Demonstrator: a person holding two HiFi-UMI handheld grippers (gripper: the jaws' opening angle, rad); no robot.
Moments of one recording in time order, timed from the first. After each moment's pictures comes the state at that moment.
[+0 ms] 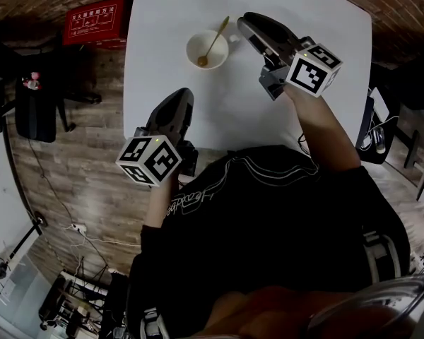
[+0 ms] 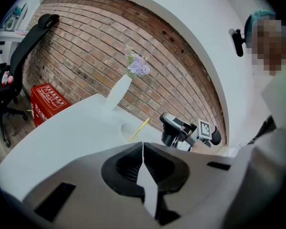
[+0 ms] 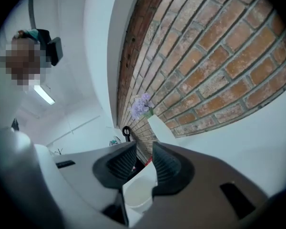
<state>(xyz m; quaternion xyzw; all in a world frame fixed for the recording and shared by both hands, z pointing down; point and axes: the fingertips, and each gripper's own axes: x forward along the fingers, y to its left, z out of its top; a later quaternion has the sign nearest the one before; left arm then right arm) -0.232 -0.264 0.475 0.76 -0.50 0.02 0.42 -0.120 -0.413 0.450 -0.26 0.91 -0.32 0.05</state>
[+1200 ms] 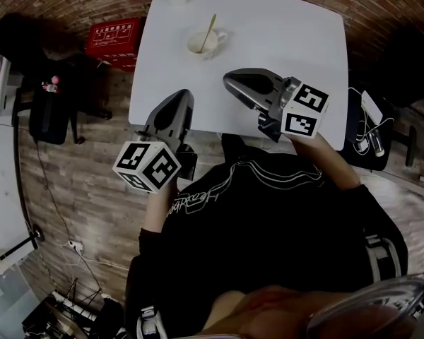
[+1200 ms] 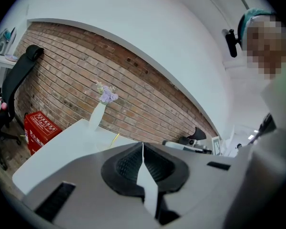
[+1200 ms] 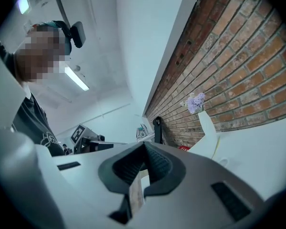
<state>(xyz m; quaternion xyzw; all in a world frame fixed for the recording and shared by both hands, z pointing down) -0.185 -0.156 0.355 0.82 -0.50 -0.02 0.28 -0.114 -0.181 0.354 -0.11 0.97 -0.22 0.03</state>
